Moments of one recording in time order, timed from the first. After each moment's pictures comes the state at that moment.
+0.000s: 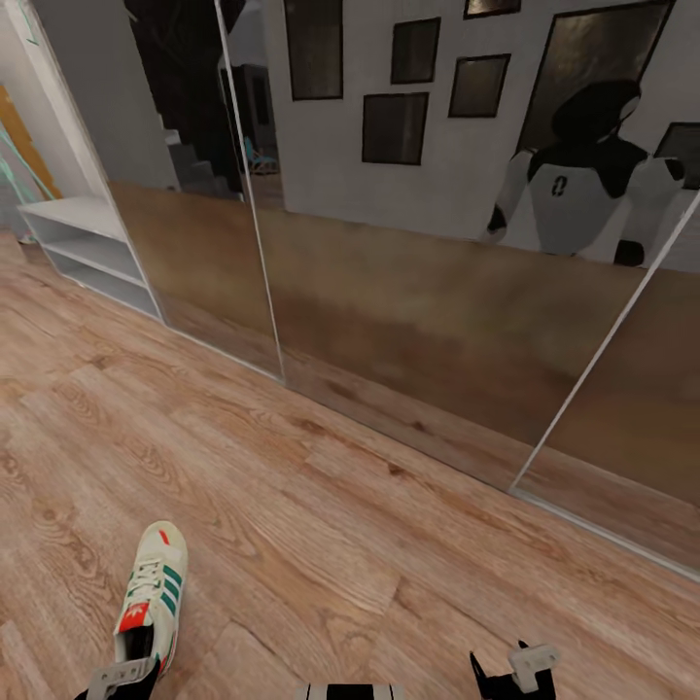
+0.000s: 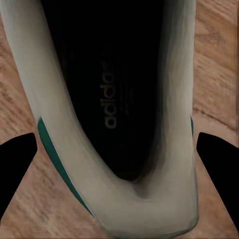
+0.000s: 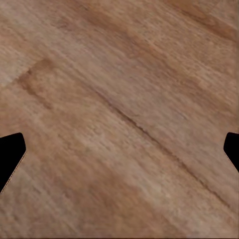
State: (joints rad) left arm -0.20 0.20 0.30 -0.44 0.04 -0.35 -0.28; right arm -0.21 -0.12 0.07 -0.46 0.03 -0.45 0.07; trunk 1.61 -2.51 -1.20
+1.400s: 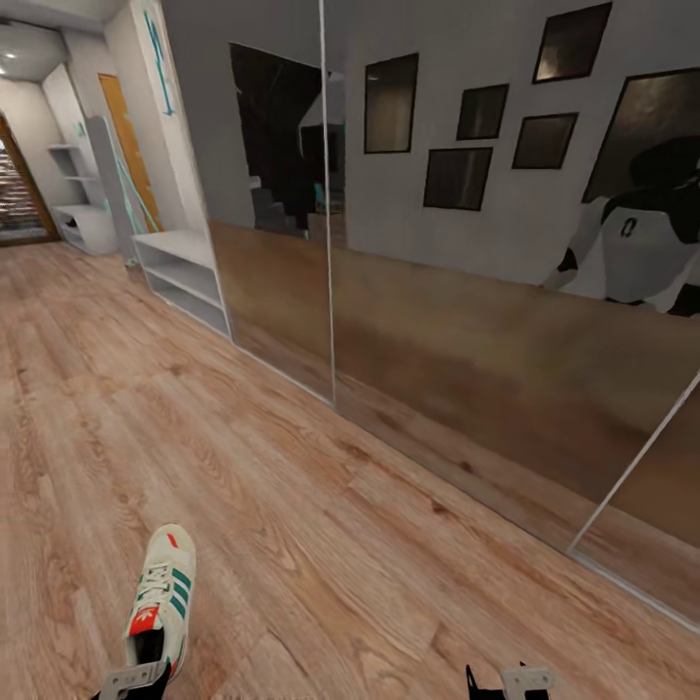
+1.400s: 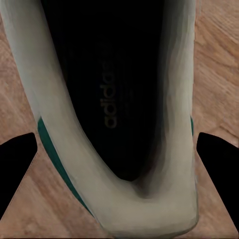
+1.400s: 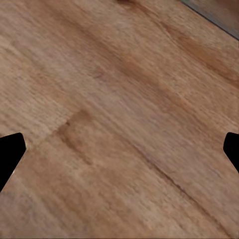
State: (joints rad) left arm -0.20 0.17 0.29 -0.44 0.04 -0.36 -0.27; right arm -0.21 -0.04 0.08 -0.40 0.04 -0.46 -0.13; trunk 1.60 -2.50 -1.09
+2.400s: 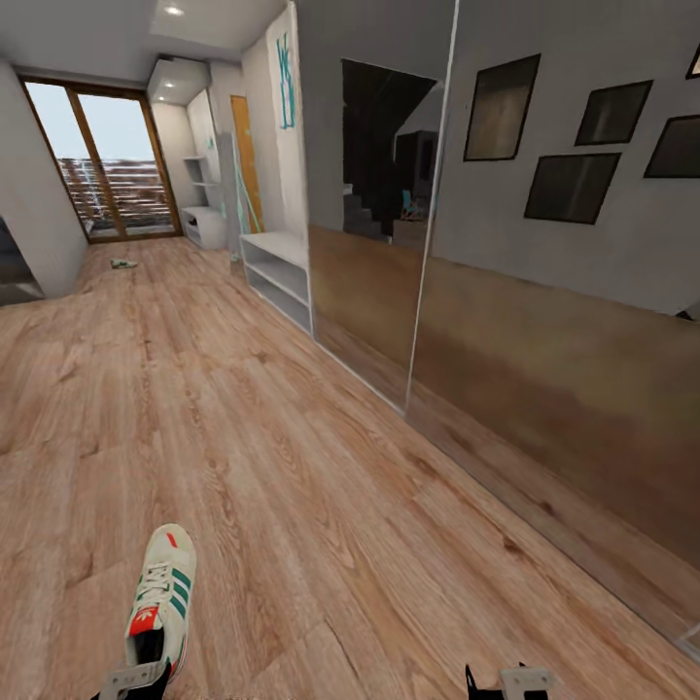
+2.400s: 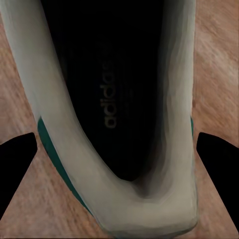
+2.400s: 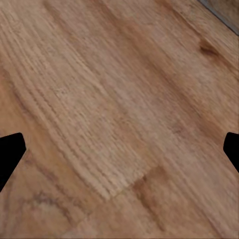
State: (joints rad) left arm -0.20 0.17 0.30 -0.44 0.04 -0.36 -0.28; right arm -0.21 -0.04 0.08 -0.39 0.04 -0.46 -0.14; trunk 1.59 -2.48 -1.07
